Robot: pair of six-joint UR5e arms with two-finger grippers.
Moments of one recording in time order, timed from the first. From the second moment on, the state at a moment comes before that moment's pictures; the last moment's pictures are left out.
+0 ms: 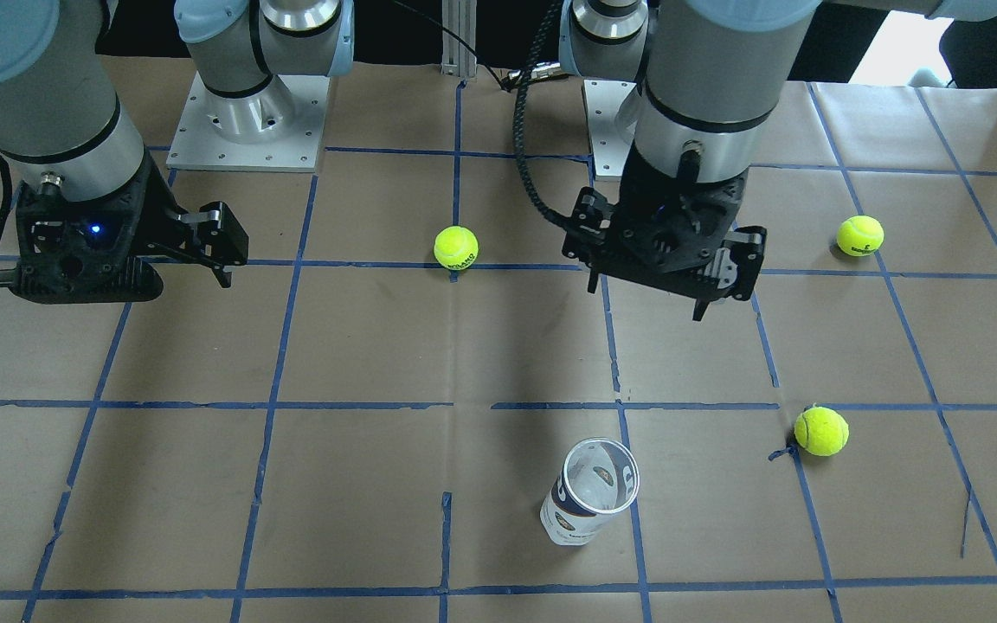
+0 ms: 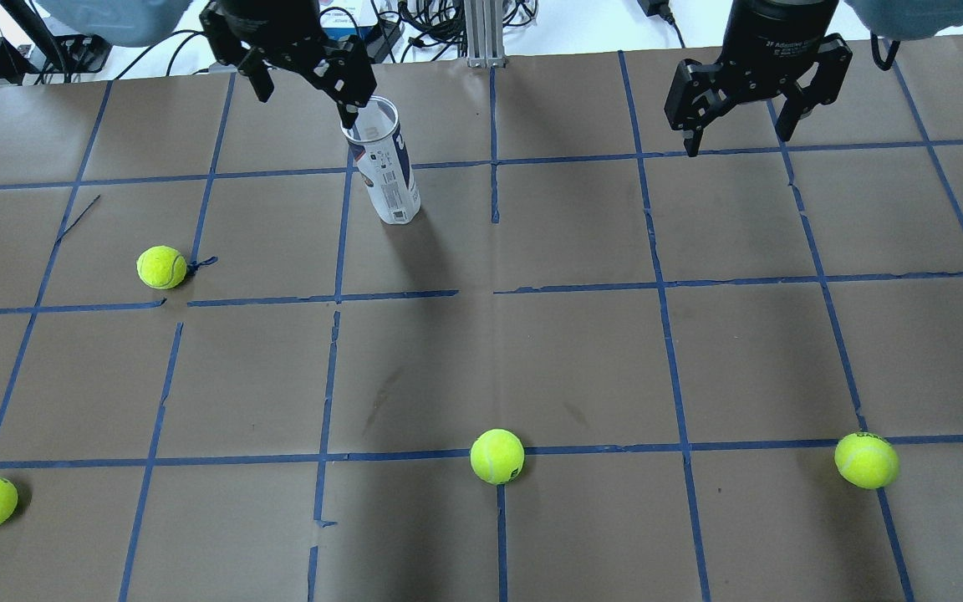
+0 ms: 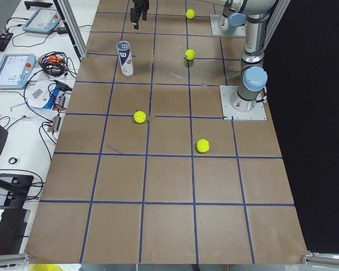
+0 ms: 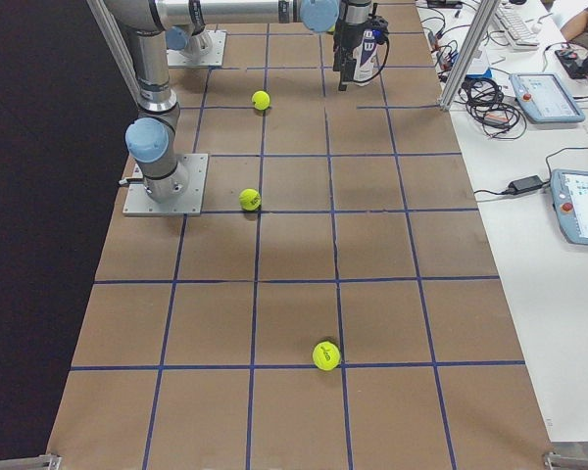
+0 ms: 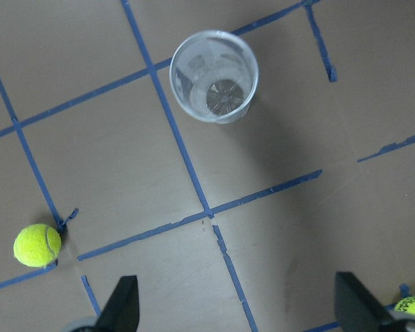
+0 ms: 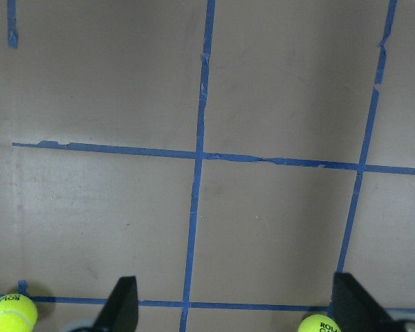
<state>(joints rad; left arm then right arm) -1.71 -1.80 -1.25 -1.61 1.65 0.18 1.58 -1.38 1.36 -1.48 -1.64 -0.08</state>
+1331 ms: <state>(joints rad) -1.59 -1.59 -1.51 -1.59 1.59 0.03 1.58 -1.37 1.37 -1.49 -1.64 -0.09</state>
